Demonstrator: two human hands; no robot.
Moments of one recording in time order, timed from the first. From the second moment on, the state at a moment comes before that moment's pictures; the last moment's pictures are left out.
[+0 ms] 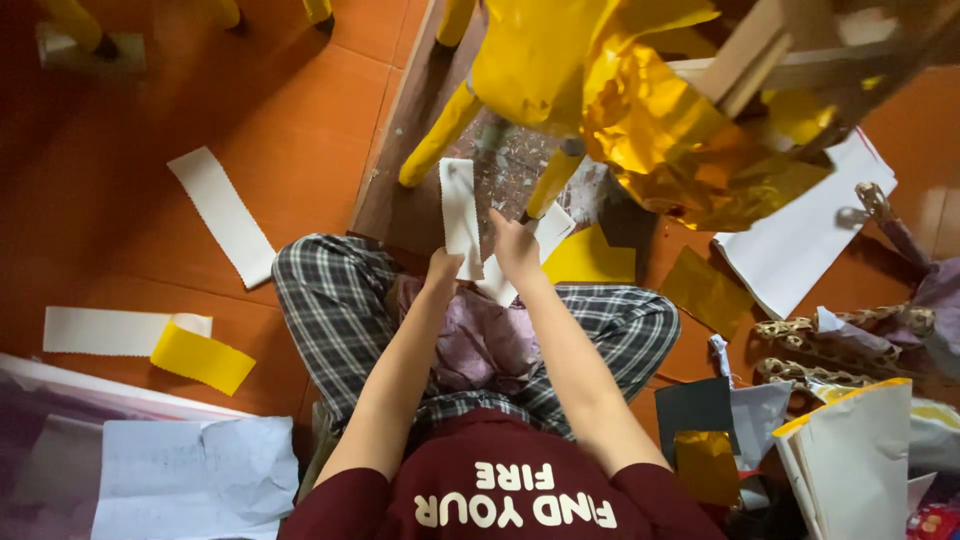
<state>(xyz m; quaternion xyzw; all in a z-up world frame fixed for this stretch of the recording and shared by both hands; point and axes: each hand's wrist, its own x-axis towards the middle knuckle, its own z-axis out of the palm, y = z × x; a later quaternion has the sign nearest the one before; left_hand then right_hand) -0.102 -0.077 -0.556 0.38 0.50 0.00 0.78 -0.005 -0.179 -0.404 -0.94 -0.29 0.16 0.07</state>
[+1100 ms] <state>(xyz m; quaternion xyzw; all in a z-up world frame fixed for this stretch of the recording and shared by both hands) -0.099 -0.049 -0.462 0.22 0.52 -0.04 0.83 -0.117 -0.309 -0.324 -0.92 -0.15 0.34 0.11</state>
